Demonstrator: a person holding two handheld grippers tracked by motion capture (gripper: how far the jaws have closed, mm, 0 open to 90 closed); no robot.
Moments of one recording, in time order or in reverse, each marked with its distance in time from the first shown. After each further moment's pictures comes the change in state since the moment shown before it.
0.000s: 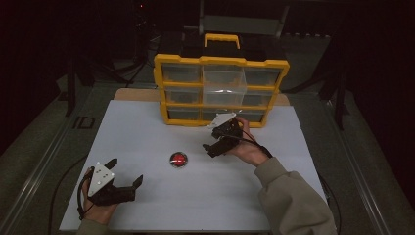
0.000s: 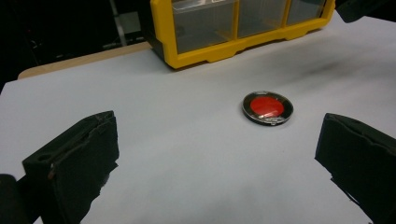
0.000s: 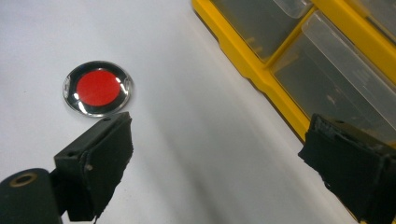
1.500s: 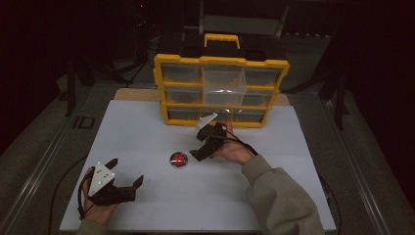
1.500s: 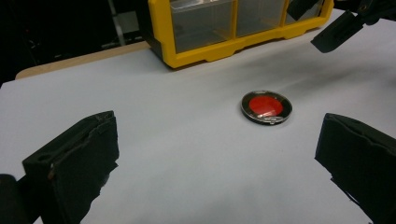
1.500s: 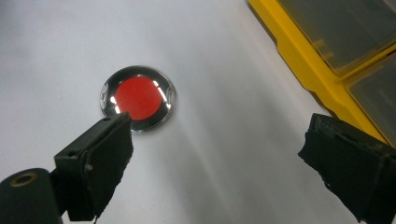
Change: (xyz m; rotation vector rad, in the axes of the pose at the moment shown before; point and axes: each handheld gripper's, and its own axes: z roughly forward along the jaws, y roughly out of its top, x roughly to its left) left arm 0.000 0.000 0.001 0.003 -0.006 0.002; right arm 0.020 0.017 0.038 0.061 0.131 -0.027
